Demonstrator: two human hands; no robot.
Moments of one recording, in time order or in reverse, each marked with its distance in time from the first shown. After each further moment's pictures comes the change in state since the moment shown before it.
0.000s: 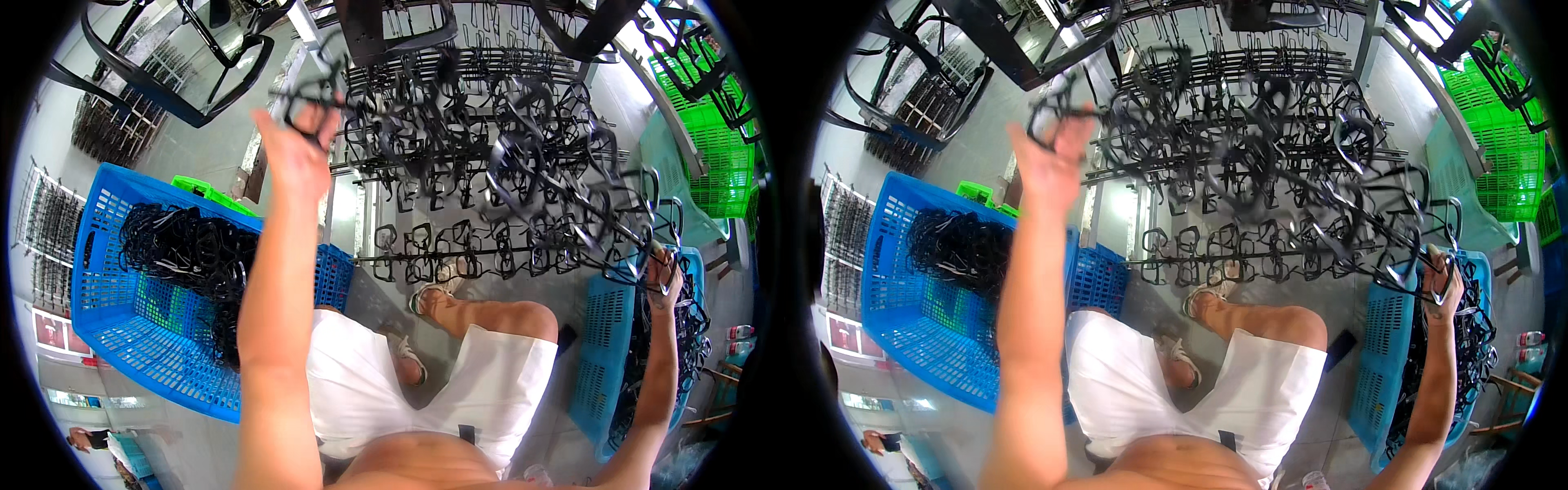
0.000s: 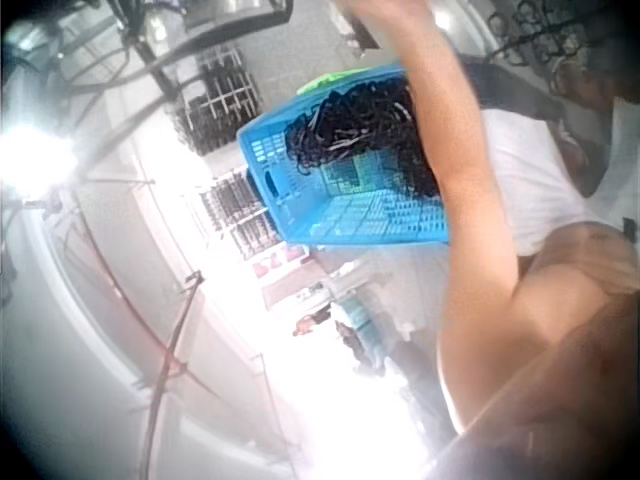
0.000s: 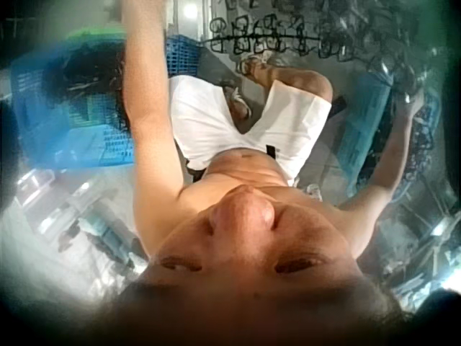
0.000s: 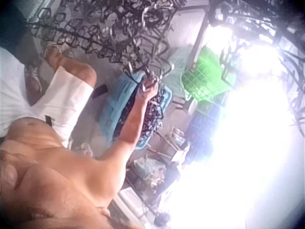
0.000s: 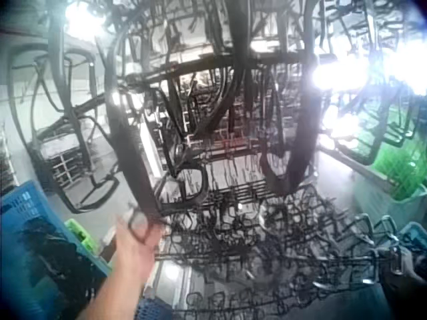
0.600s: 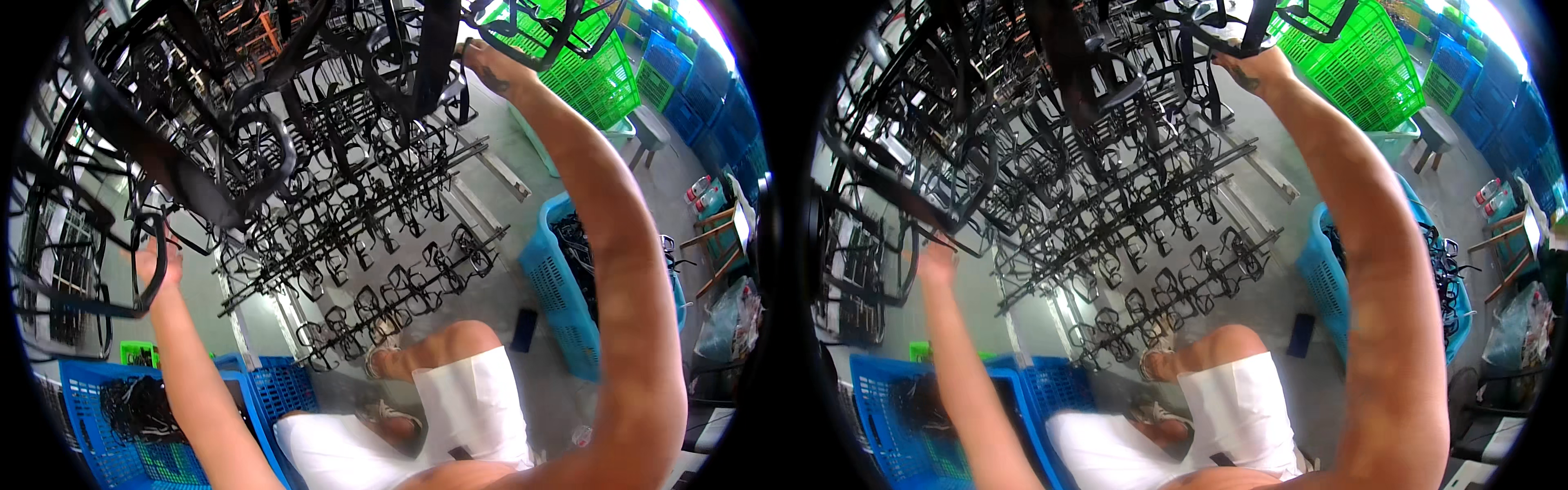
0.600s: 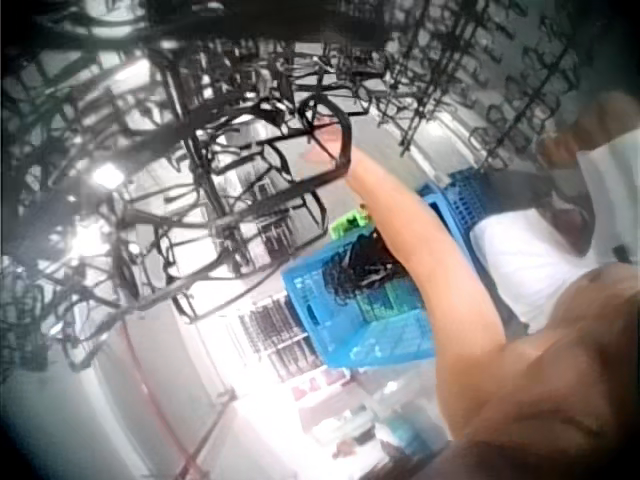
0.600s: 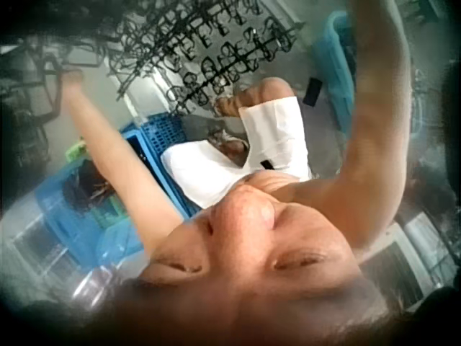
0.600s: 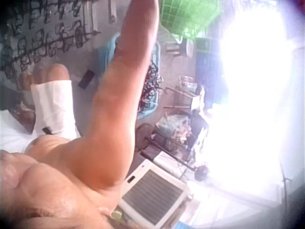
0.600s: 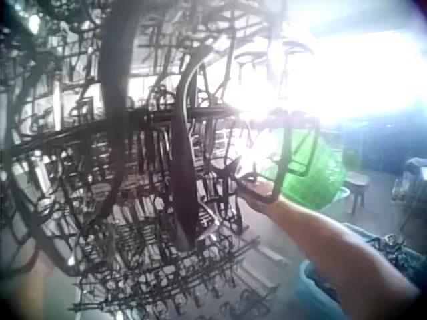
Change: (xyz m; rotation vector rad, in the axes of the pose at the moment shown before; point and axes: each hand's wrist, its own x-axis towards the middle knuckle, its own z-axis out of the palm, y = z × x) left_hand 0.113 0.040 -0.004 0.254 0.284 -0.119; right_hand 0.329 0.081 0.092 0.573 0.019 0.135
